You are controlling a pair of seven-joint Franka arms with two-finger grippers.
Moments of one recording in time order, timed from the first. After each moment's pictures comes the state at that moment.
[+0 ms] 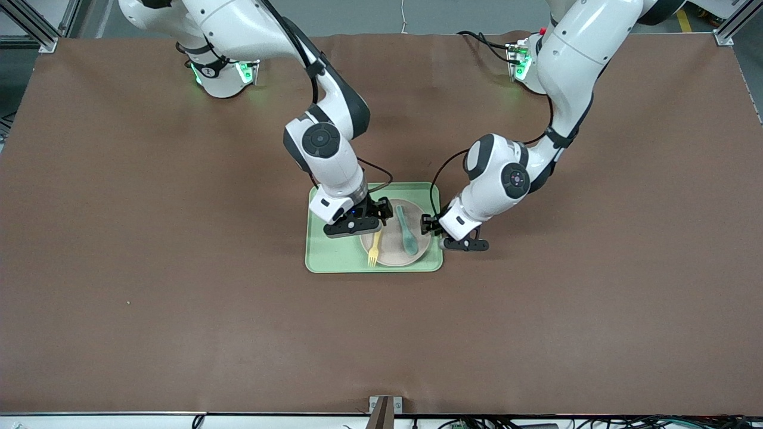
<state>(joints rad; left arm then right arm) -0.25 0.56 -0.32 -1.93 -0.39 2.71 -0.22 0.76 0.63 -0.05 -1.66 0.12 2.52 0.56</state>
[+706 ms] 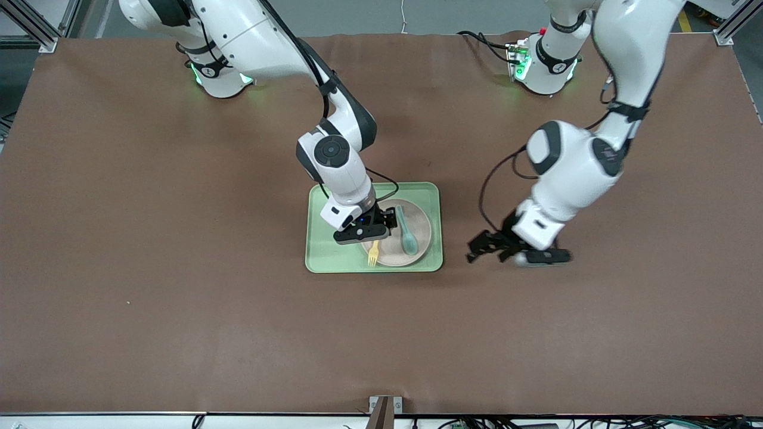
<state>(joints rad) -0.03 0.32 -0.31 -1.93 -0.39 2.69 -0.22 0.77 0.73 -0.06 -1.61 0.12 2.62 0.59</state>
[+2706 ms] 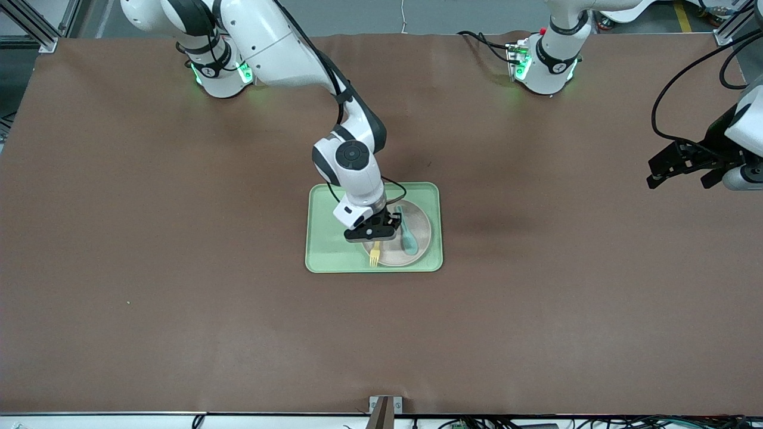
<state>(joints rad) -0.12 0.01 0.06 -1.61 -0.01 1.74 -0.04 0.88 0.81 -0.14 -1.58 0.11 2.62 0.69</state>
